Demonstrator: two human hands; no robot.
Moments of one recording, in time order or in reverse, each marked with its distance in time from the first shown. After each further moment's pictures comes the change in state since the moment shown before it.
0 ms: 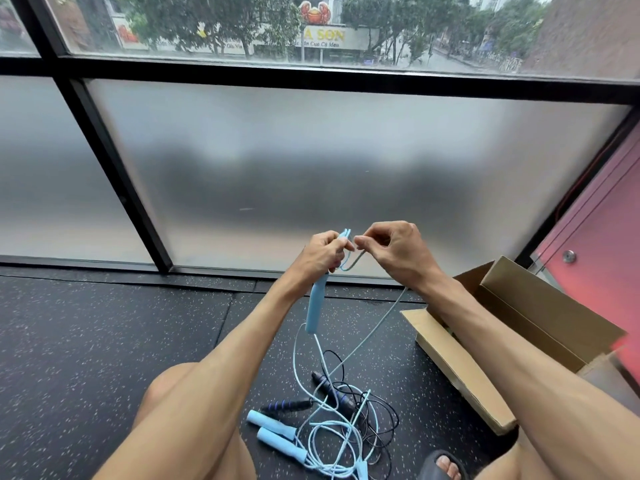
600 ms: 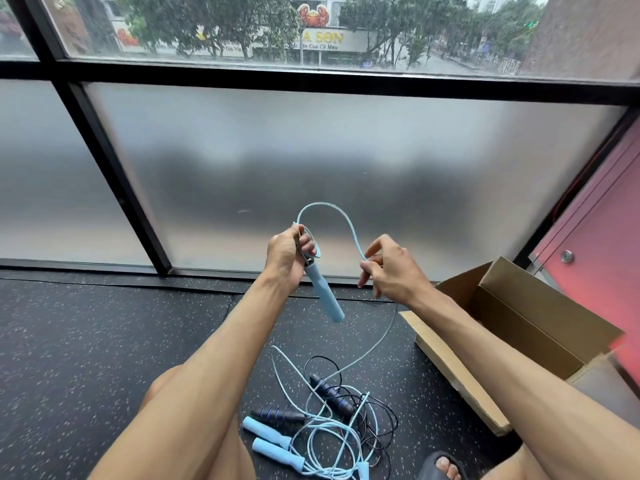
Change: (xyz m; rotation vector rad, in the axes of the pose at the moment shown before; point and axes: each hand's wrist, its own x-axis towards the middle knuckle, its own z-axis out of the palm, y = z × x) left_hand 0.013 -0.008 -0.024 -0.826 0.354 -0.146; right_hand -0.020 0.012 0.016 0.111 -0.184 0.339
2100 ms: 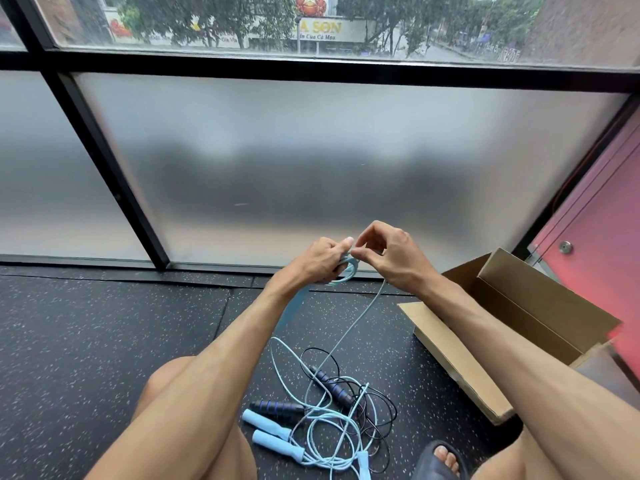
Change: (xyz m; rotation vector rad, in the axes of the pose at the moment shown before) left_hand -0.022 -0.018 0.016 1.147 -0.442 0.047; right_hand 0.002 -0.001 -0.012 -0.055 0.064 -0.253
